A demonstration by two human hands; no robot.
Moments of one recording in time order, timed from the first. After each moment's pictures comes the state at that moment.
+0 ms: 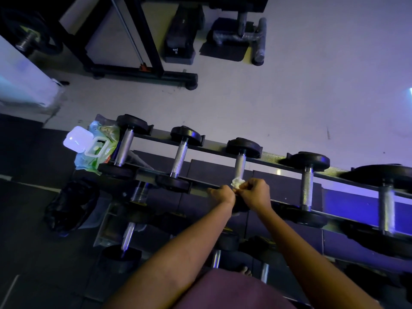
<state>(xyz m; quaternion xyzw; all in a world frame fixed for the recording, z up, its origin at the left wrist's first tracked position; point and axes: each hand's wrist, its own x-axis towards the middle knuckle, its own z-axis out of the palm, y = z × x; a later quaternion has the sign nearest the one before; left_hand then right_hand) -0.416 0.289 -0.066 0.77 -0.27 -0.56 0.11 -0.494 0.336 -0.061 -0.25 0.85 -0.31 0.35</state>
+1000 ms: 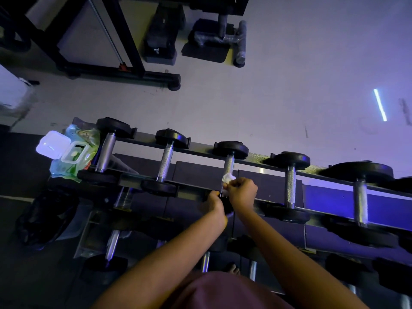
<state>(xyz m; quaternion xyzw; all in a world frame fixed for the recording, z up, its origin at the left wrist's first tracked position) -0.416 0.304 -0.077 0.69 -0.09 -0.71 0.12 -0.480 0.325 -0.050 -0.14 0.87 -0.37 0.30</state>
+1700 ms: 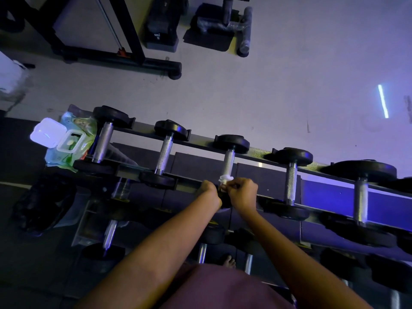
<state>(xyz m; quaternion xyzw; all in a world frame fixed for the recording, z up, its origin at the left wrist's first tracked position) -0.420 0.274 -0.074 0.75 -0.06 -0.65 0.07 -0.482 0.343 -0.049 -0.27 0.86 -0.32 0.30</state>
